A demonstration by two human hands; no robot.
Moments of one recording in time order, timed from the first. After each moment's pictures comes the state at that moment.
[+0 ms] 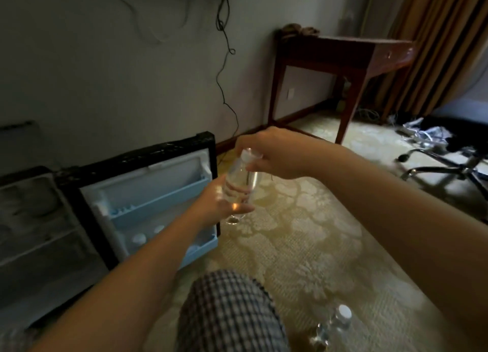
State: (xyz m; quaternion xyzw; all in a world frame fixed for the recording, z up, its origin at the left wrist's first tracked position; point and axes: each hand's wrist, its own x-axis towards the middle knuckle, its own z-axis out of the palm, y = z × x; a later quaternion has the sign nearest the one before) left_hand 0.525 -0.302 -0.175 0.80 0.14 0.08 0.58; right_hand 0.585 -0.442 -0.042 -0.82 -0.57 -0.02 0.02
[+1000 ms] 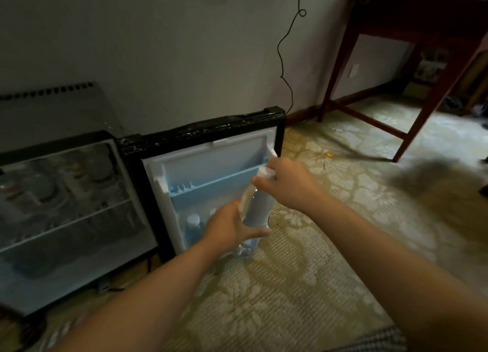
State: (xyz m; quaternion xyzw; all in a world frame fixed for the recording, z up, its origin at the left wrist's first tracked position) left_hand 0.477 -0.203 -0.281 0.86 0.31 0.08 0.39; right_hand 0.568 -0.296 -0.179 -0.88 -0.41 0.08 0.22
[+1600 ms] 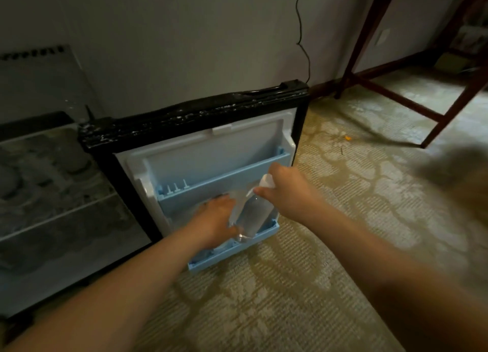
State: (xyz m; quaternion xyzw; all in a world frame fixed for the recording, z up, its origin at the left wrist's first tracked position) left_hand 0.509 -0.126 -0.322 0.94 0.23 -0.11 0.20; right_hand 0.622 -0.240 -0.251 -0.89 -0.40 0.14 0.16
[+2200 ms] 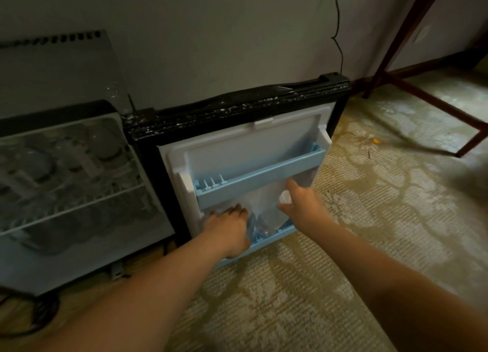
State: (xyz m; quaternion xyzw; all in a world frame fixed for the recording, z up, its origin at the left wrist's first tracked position) left_hand 0.487 -0.107 -0.339 0.94 0.24 -0.20 0.12; right_hand 0.622 -0.203 -0.321 -0.90 -0.38 0.16 0.12
